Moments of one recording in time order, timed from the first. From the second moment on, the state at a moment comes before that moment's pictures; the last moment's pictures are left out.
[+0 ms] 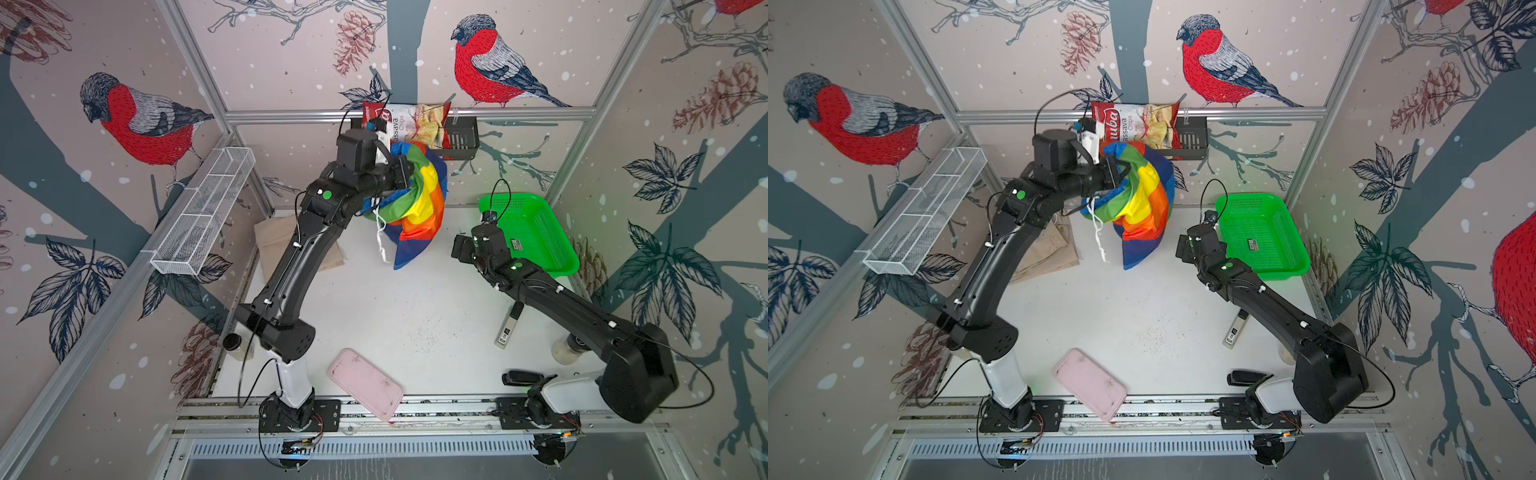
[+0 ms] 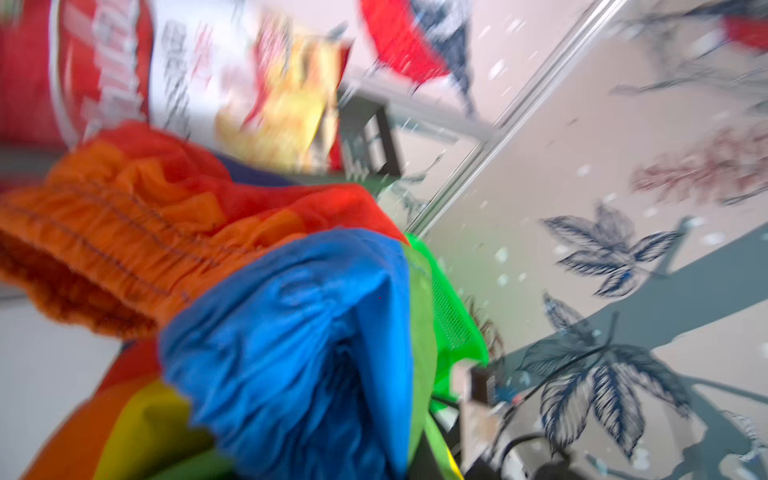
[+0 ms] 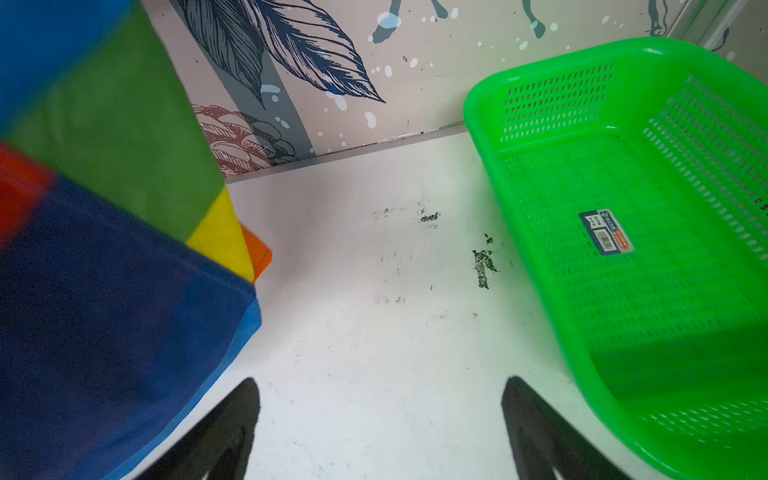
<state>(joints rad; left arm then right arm) -0.55 1.90 2.53 -0.82 0.21 -0.48 0.56 1.40 1.07 -0.25 0.38 0.44</state>
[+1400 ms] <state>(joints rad) -0.58 1.91 2.37 -0.99 0.19 -0.21 0.44 1.17 0.89 -0.08 0.28 0.37</state>
